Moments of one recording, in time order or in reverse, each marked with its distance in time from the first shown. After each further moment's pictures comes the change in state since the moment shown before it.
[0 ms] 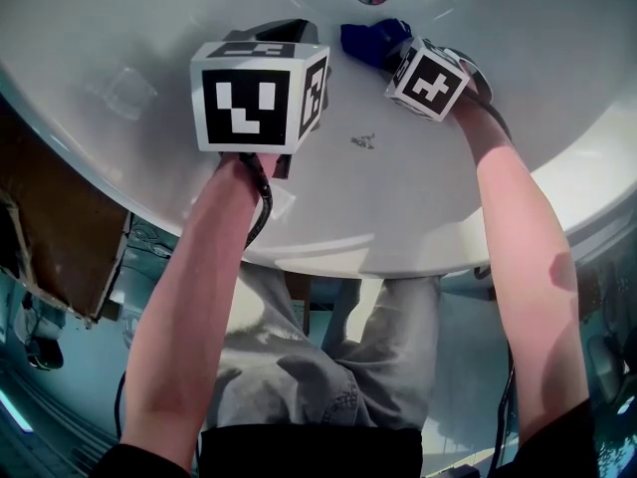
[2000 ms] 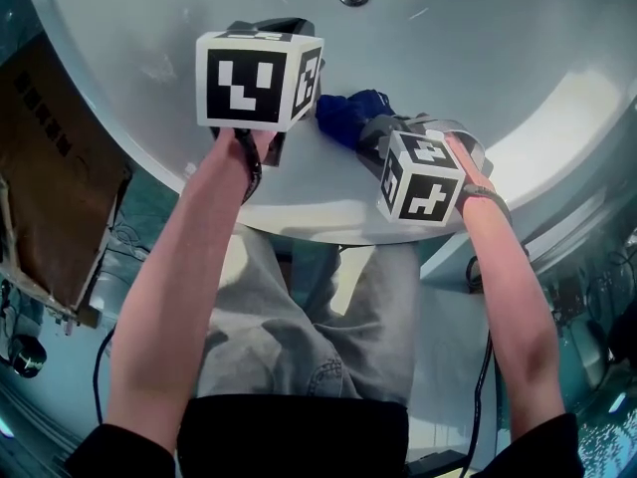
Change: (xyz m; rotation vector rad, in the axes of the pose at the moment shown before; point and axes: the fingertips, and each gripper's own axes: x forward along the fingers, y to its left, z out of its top) left arm -0.040 -0.027 0.005 -0.007 -0.029 -0.038; right arm -0.102 0.178 0.001 -0.344 0.000 0.177
